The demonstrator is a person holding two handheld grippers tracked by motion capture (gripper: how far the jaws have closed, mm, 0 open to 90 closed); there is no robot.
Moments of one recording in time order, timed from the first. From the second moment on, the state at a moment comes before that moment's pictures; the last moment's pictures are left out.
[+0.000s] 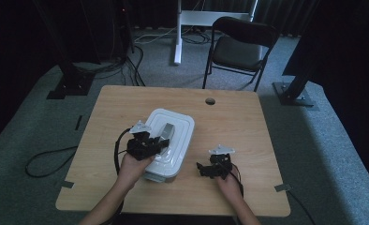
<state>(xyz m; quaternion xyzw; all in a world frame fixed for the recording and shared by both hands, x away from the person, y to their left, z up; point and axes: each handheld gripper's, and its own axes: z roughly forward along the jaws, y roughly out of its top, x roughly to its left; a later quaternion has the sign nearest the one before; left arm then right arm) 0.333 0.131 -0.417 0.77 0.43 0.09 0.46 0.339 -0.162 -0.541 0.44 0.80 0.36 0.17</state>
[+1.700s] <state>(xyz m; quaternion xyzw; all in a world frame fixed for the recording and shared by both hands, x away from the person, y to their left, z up) 0.319 0.162 -0.400 0.77 0.41 0.14 0.47 0.340 -0.167 -0.538 0.45 0.80 0.36 0.17</state>
